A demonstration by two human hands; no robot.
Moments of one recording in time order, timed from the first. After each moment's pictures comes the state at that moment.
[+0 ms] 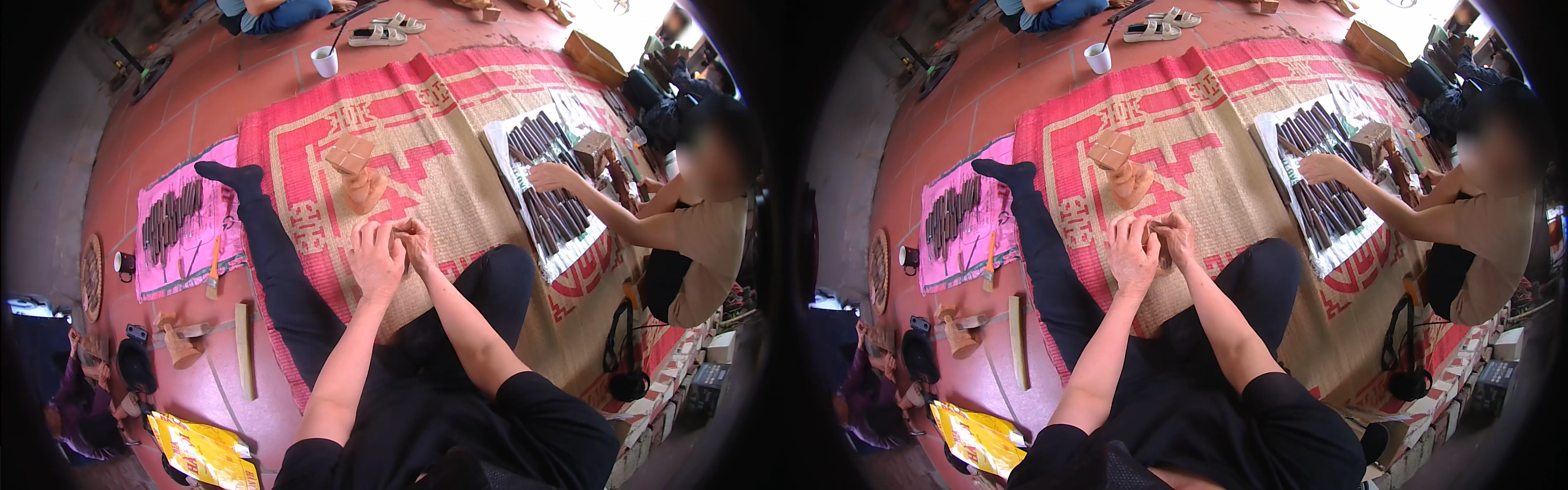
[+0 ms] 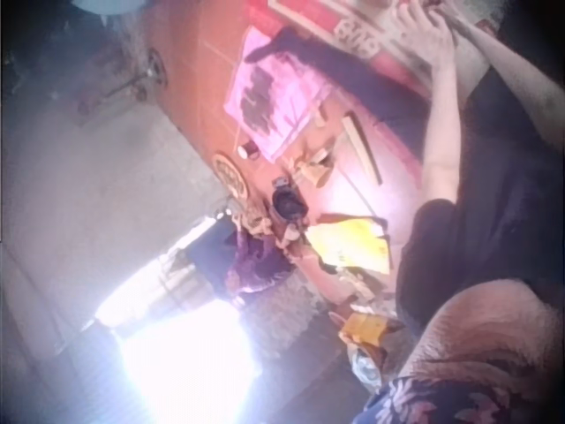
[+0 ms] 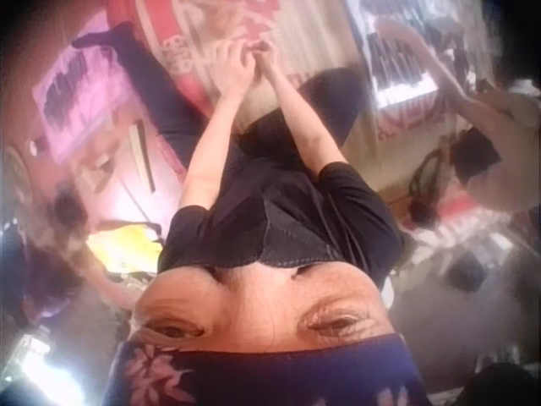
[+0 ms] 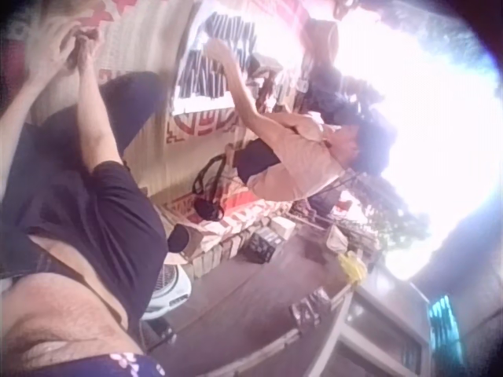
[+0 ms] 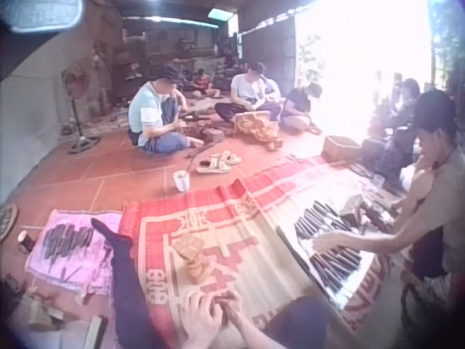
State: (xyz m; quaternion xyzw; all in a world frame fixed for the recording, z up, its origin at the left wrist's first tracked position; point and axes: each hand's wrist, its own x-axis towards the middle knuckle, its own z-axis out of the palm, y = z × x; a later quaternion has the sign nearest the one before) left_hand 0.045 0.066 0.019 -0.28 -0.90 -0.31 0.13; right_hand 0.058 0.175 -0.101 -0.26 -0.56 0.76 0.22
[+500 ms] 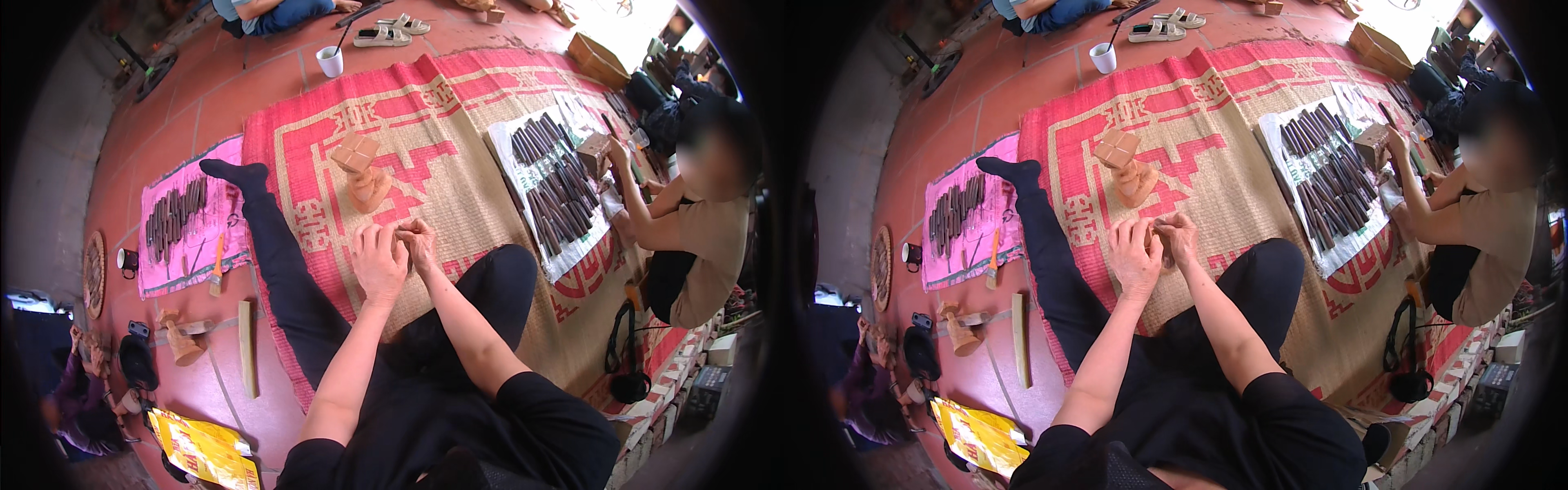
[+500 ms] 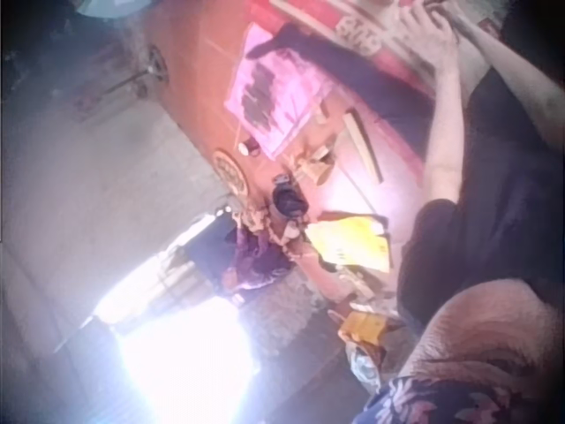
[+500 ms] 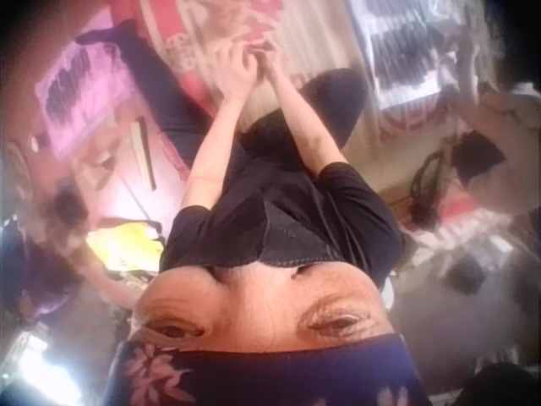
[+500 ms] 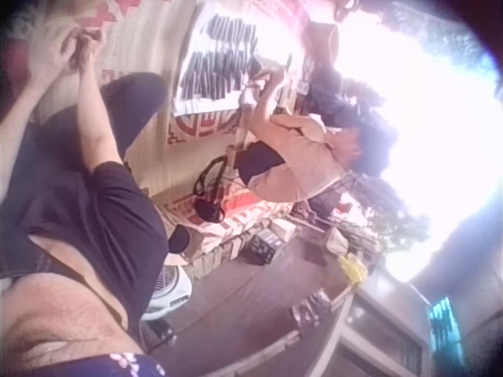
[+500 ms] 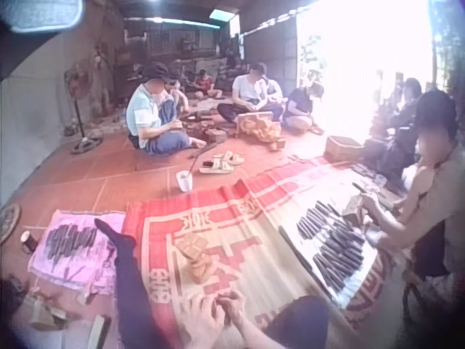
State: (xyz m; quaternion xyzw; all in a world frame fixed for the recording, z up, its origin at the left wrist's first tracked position) left_hand 0.051 0.061 0.024 -0.28 -0.89 -0.33 0.16; right_hand 0.059 0.169 -0.083 -0.31 -0.46 0.81 0.20
